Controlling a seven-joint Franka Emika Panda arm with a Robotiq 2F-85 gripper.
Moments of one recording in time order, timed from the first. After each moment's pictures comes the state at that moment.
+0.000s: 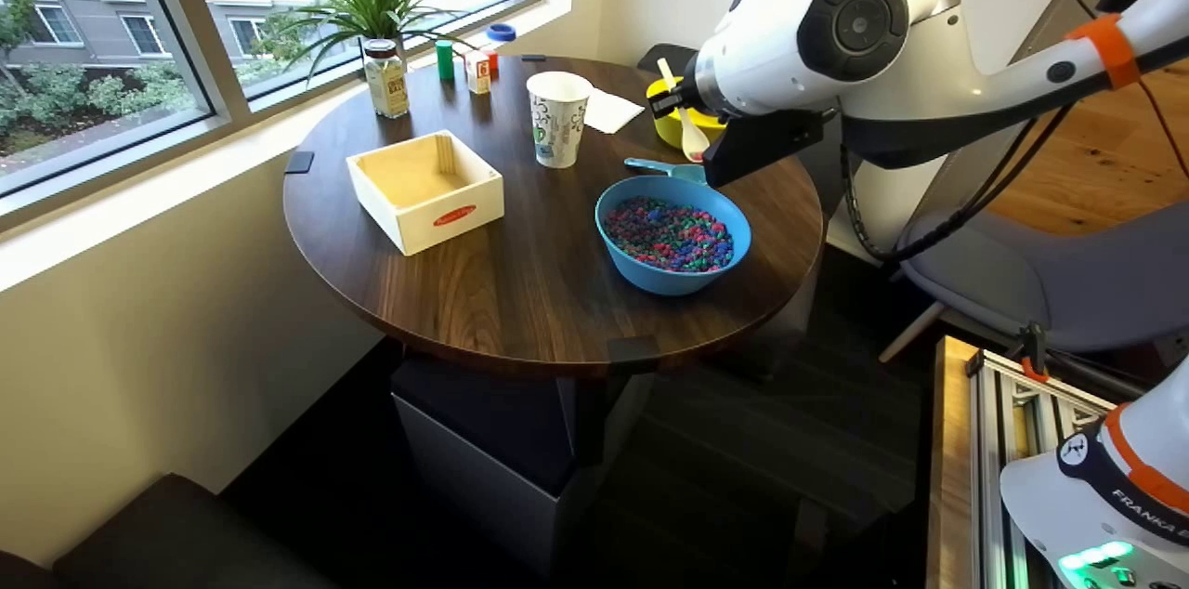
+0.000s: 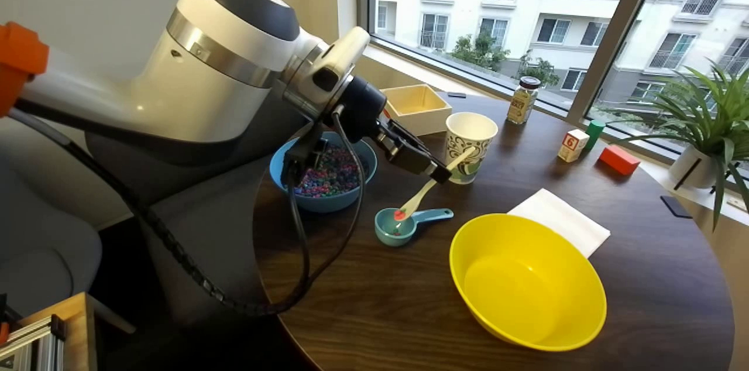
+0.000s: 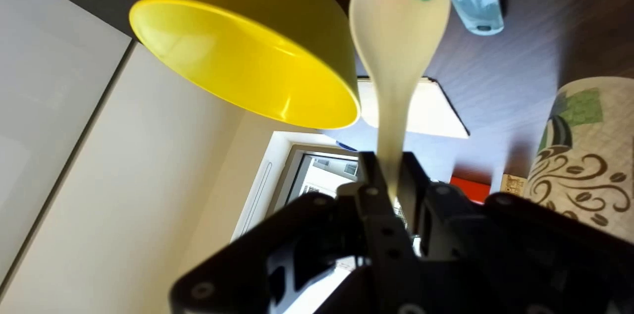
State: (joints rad) arm -0.01 -0.03 0.06 -2.24 -1.43 2.39 1.56
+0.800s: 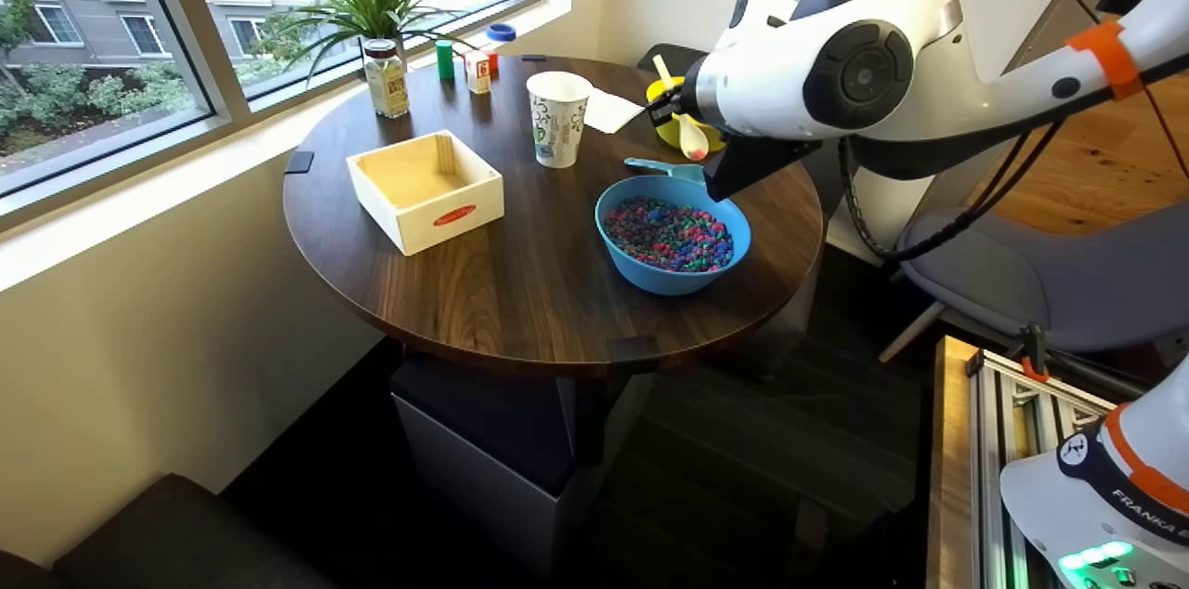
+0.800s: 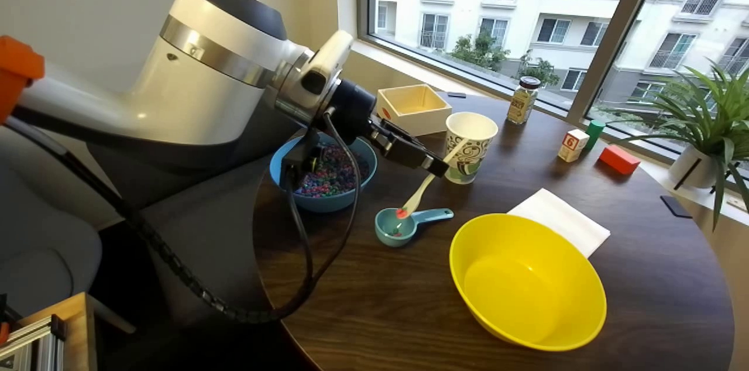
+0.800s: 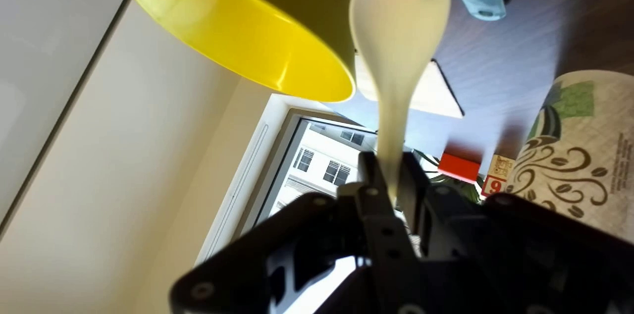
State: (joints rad) arm 0.02 -0.04 0.06 -2.27 -1.58 2.35 1.64
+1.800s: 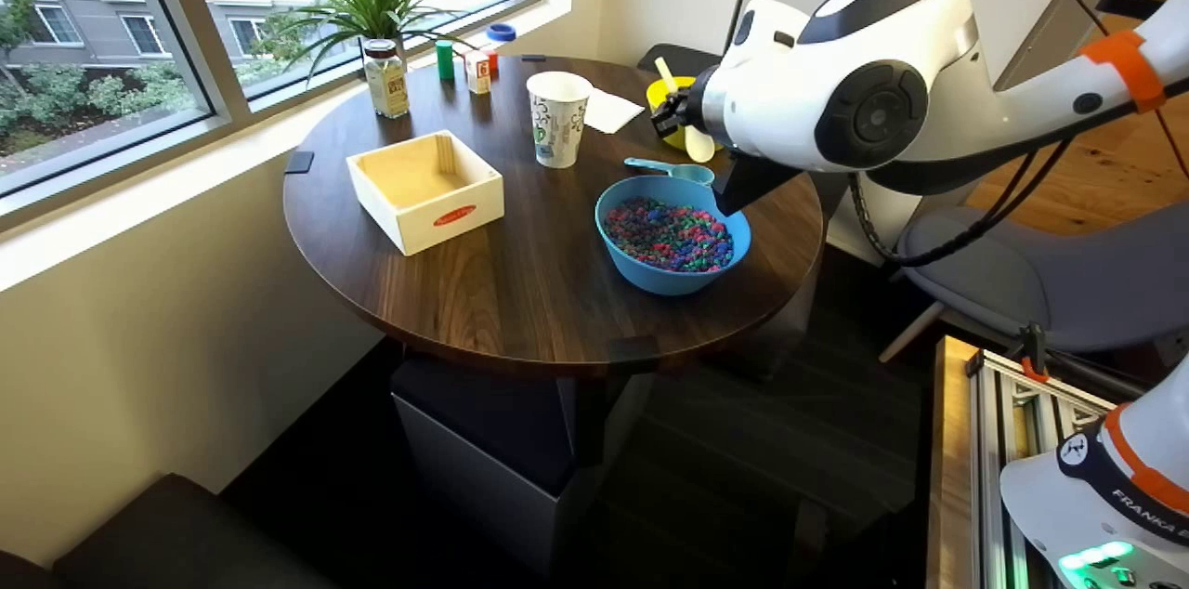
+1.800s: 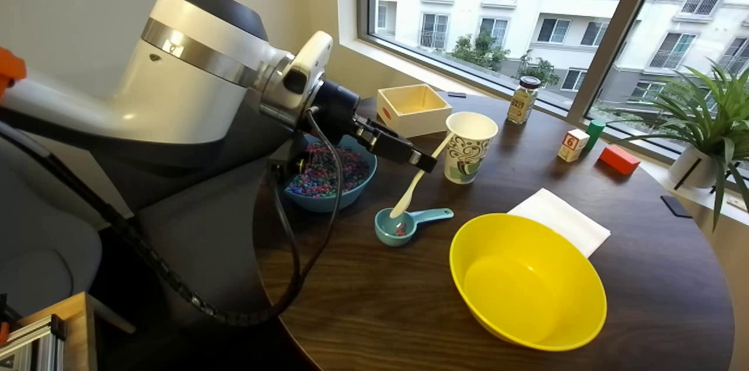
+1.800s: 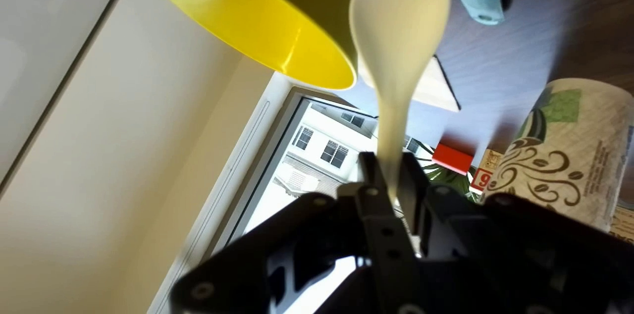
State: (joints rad) arm 0.06 -0.06 0.07 -2.31 -1.64 2.28 1.66
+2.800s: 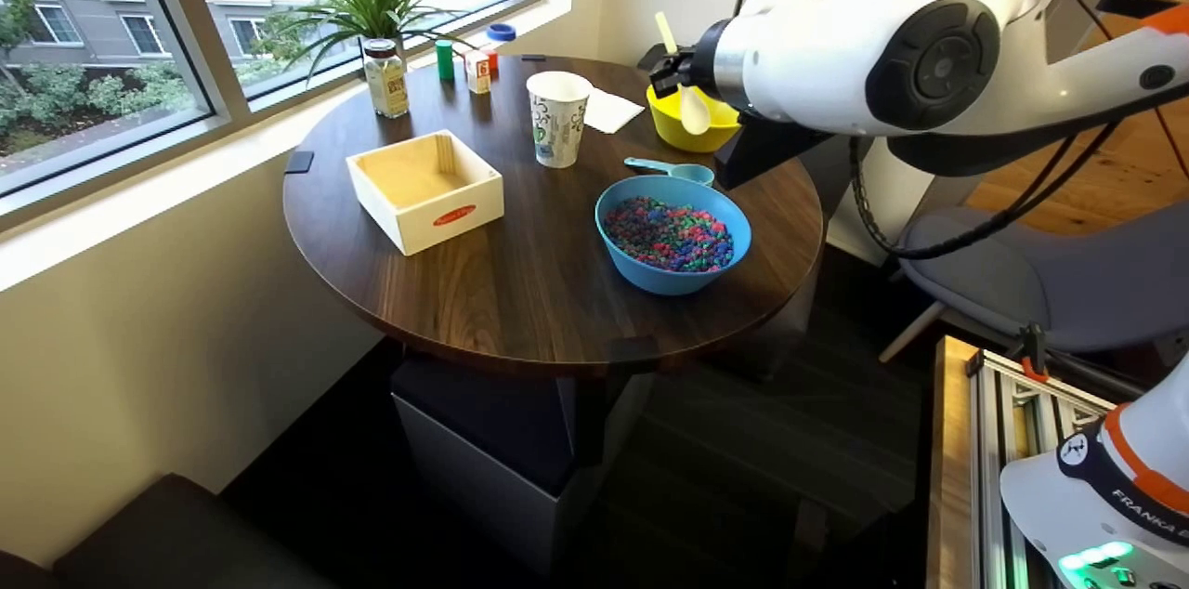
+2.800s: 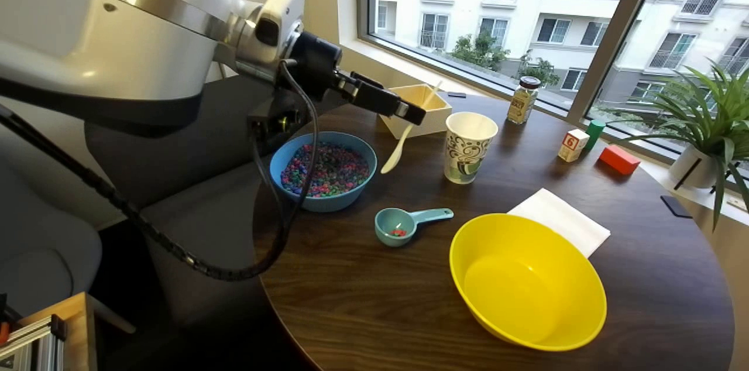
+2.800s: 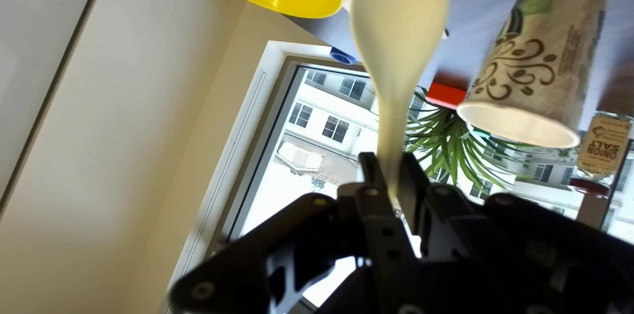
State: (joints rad) arm 0.10 -0.15 0.10 -2.30 -1.59 2.27 1.66
